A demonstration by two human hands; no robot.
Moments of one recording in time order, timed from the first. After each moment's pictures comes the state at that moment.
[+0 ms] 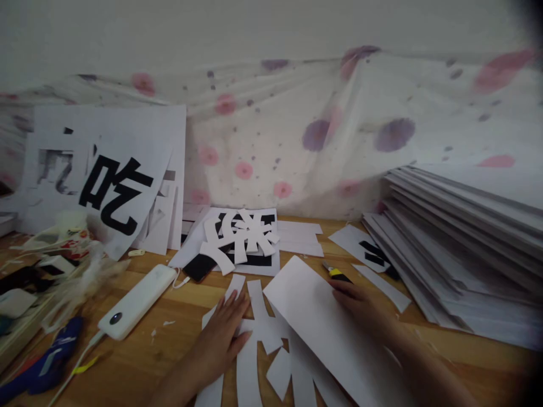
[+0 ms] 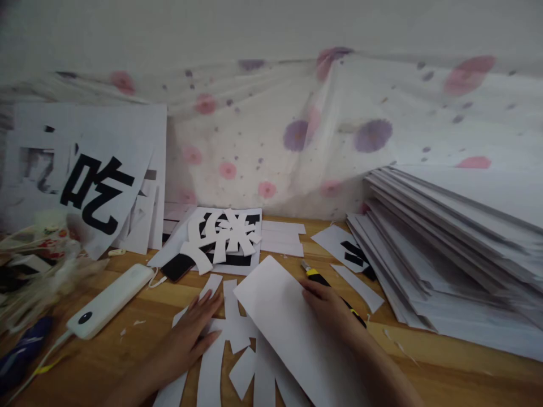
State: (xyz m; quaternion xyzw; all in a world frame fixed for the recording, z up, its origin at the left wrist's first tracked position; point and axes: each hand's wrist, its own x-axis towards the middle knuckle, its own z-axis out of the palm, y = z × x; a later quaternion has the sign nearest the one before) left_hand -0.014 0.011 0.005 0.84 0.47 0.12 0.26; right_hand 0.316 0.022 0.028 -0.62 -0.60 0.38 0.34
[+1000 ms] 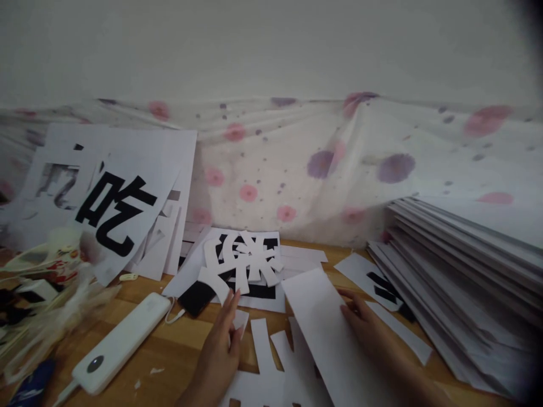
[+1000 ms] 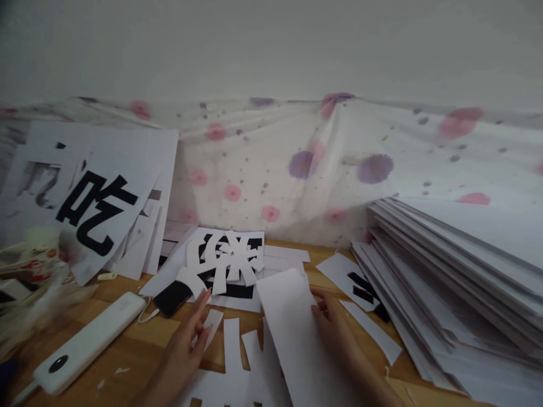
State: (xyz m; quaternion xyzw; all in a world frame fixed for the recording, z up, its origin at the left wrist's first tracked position) left_hand 0.004 0.052 -0.006 0.67 0.54 0.42 0.30; right_hand 0.322 0.067 0.007 -0.68 -0.58 0.22 0.38
